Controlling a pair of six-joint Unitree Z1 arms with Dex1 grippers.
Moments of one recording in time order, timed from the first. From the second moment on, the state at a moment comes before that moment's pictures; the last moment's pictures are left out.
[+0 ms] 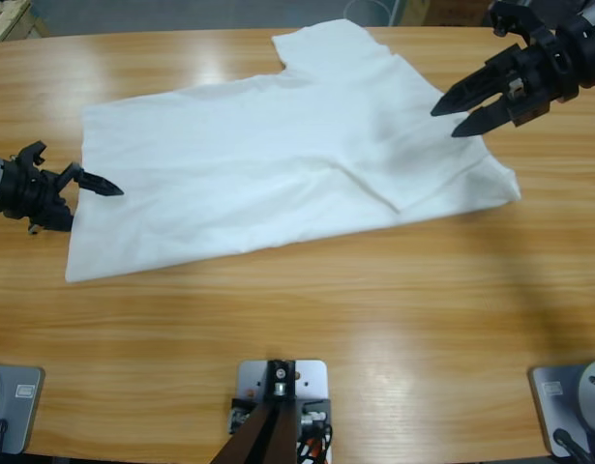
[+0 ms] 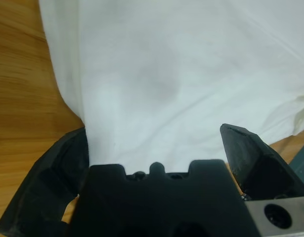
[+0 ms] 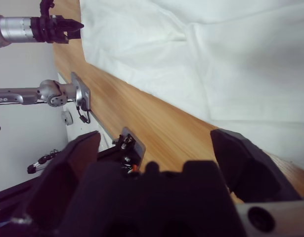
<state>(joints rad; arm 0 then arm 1) -0.10 1.69 -0.70 0.33 -0.44 -0.56 0.12 1.82 -1.35 1.01 0.85 -0.16</state>
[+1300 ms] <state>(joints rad) 0.14 1.69 -1.21 0.64 -0.45 -0.35 0.02 1.86 -1.62 1.18 0.88 -0.15</state>
